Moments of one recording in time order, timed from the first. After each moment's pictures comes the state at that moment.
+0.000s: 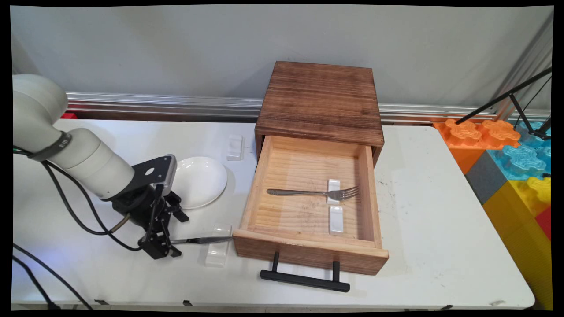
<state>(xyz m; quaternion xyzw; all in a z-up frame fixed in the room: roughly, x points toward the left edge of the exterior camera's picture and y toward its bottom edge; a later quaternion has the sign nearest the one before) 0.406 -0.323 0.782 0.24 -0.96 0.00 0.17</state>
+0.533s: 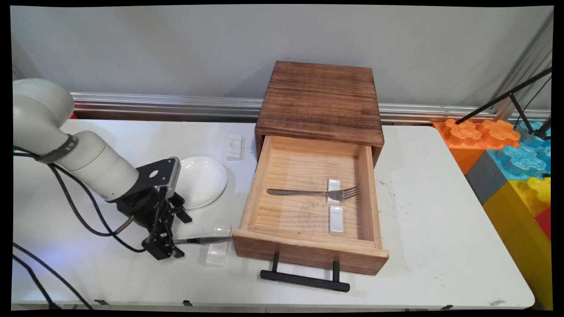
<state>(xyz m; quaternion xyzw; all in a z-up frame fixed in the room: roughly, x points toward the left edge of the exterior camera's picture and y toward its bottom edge) 0.403 -0.326 0.774 0.23 -0.96 0.00 0.17</state>
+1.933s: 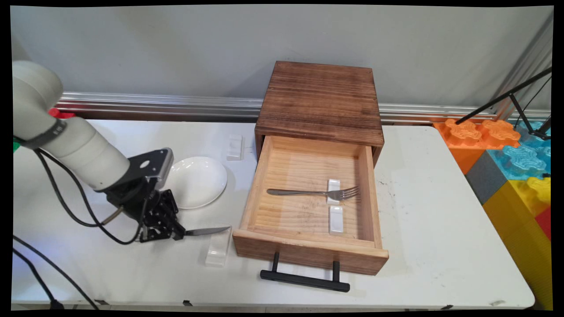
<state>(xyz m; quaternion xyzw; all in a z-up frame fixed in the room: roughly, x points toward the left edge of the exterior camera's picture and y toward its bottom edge) 0.413 -0.328 0.807 0.21 -0.96 0.00 0.16</state>
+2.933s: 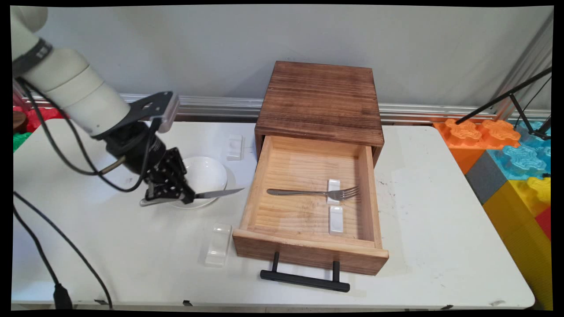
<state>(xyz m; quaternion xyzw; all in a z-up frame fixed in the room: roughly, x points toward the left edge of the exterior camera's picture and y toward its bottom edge) 0.383 -0.364 0.909 0.21 -0.96 0.01 0.18</state>
